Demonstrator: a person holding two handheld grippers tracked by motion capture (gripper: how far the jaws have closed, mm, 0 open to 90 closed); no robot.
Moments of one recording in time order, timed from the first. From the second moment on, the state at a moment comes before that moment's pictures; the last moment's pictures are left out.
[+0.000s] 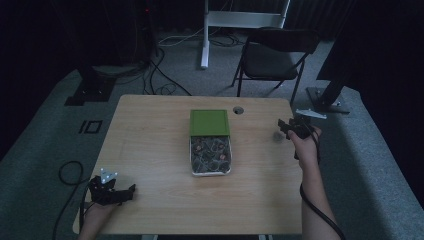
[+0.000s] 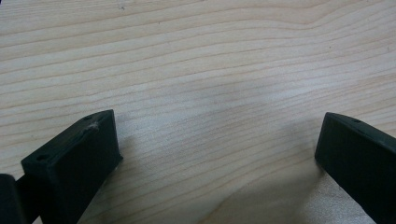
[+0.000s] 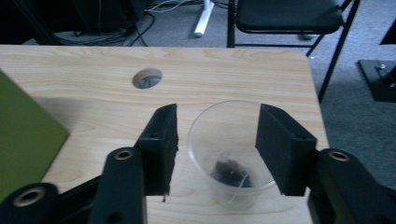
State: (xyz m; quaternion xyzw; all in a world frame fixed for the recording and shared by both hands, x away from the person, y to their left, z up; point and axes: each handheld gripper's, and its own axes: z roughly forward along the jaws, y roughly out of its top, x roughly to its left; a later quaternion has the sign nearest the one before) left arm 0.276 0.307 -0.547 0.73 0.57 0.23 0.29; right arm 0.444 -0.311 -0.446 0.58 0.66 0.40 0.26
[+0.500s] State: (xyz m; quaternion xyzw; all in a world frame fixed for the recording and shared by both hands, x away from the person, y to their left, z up) left arm 0.276 0.307 -0.547 0.73 0.57 0.23 0.29; right arm 0.426 -0.299 -0.439 0.55 0.67 0.43 0.25
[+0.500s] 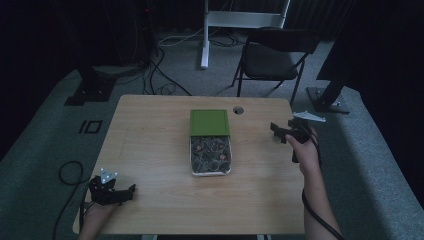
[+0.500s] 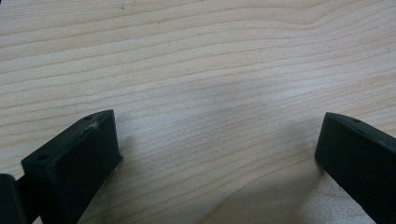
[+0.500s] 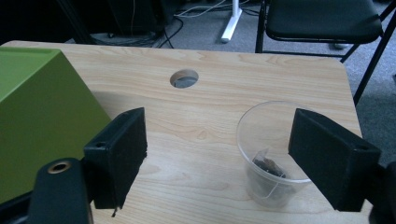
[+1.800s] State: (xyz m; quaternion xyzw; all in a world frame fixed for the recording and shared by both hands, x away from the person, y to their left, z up) left arm 0.276 0.307 -0.547 0.73 0.57 0.23 0.29; right arm 0.356 -0.285 -0.454 0.49 0.71 0.45 0.24
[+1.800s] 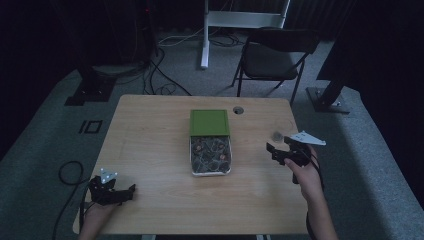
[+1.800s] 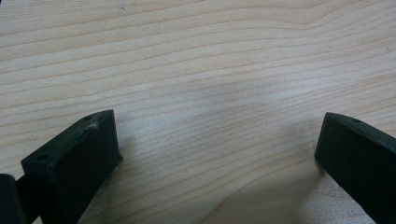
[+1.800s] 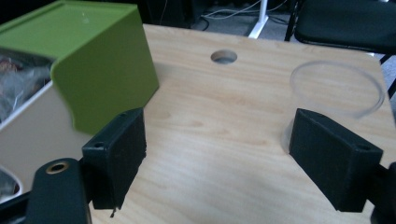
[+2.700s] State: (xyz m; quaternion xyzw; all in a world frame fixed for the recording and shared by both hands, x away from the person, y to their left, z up) left arm 0.276 0.307 -0.547 0.73 0.57 0.23 0.29; right arm 0.327 -0.305 -0.517 0.52 0.72 0.41 0.22
